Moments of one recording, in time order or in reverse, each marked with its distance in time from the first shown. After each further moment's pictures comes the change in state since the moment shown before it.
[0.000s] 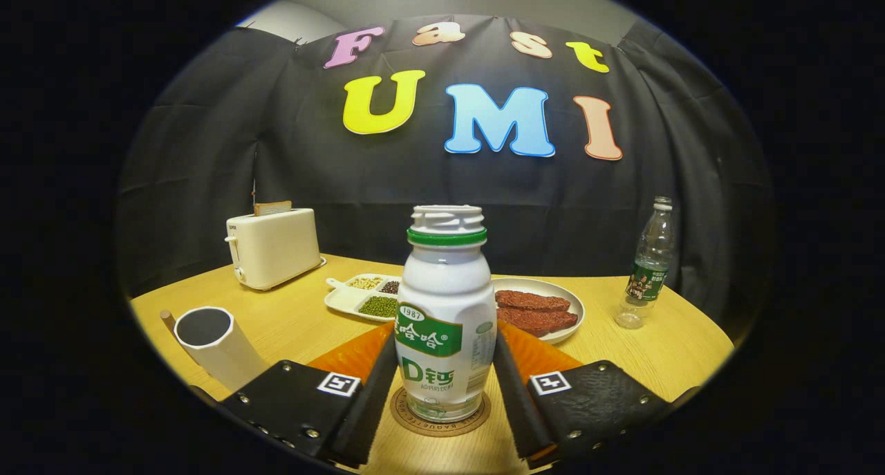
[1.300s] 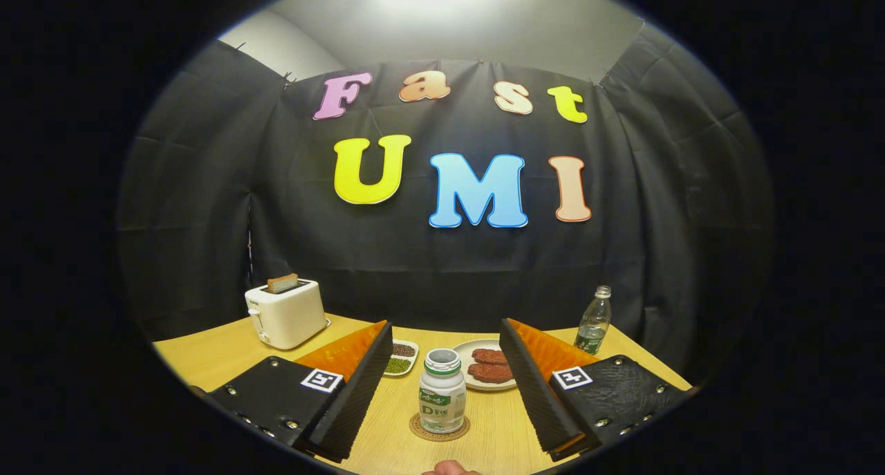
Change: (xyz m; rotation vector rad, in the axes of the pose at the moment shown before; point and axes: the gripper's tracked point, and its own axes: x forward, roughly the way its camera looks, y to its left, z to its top) arm -0.111 -0.004 0.152 0.019 -0.183 -0.099
